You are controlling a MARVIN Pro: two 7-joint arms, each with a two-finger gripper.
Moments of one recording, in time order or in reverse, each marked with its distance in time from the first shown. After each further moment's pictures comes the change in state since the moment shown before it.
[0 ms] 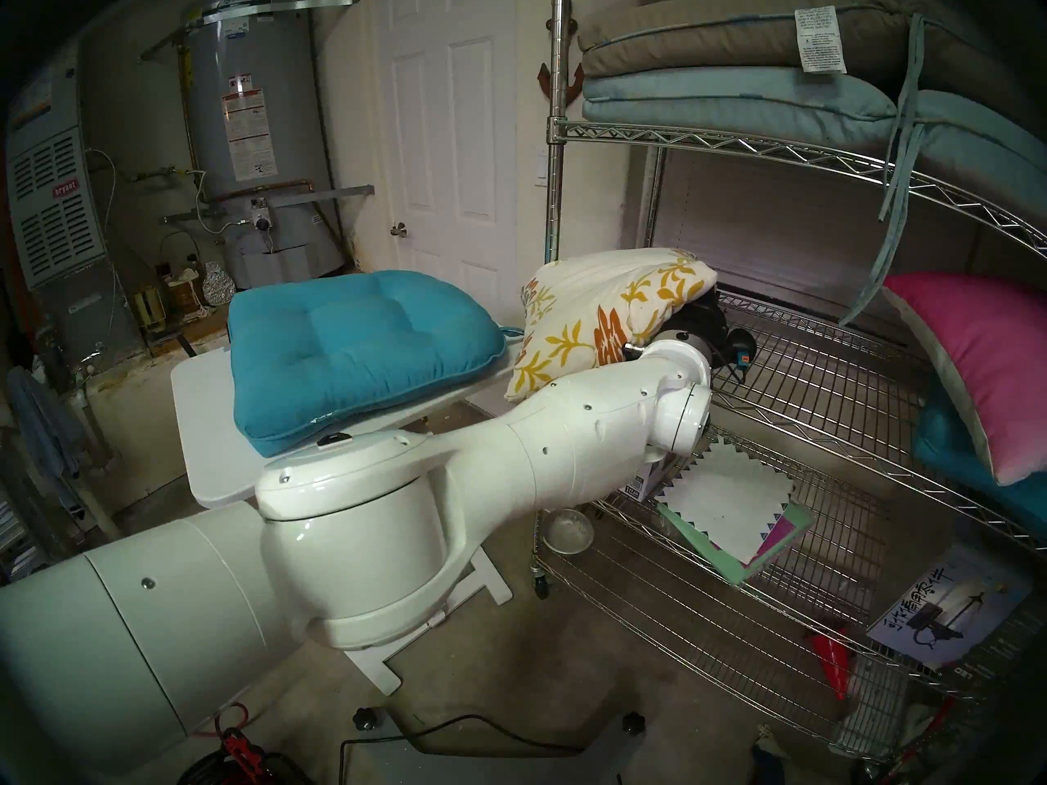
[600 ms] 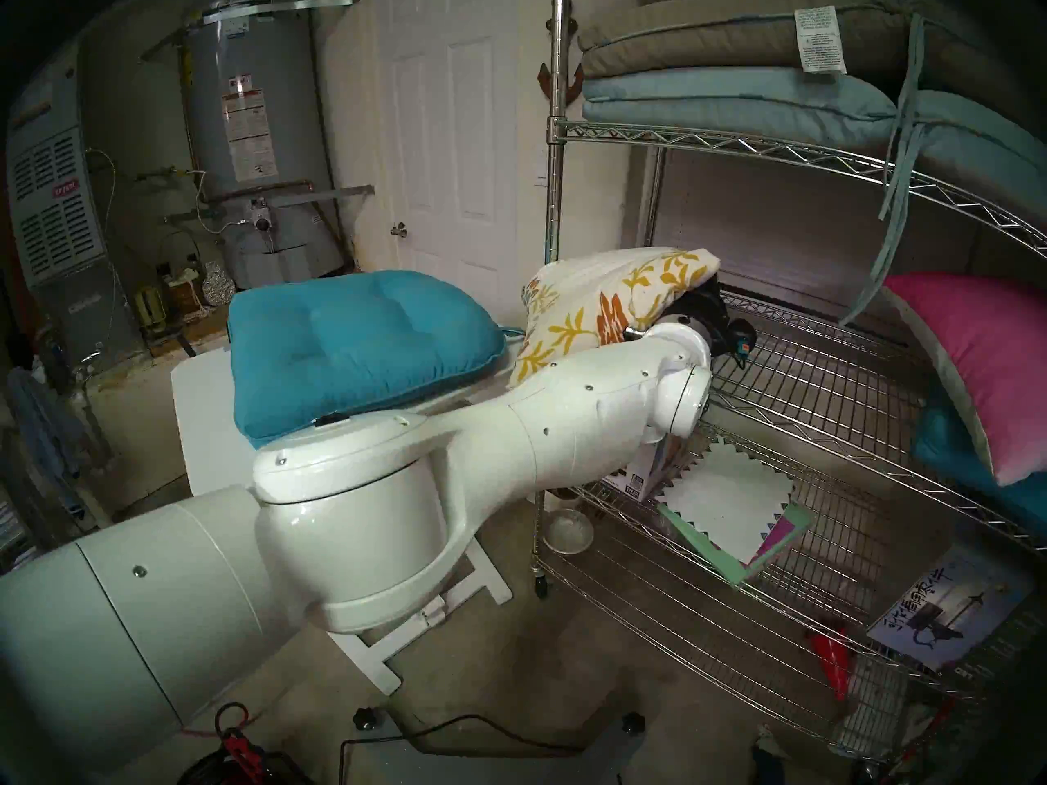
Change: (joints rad) left arm -0.046 -0.003 0.004 0.023 0.002 -0.025 -0.074; right arm 0.000 0.000 0.000 0.000 0.000 0.000 0.000
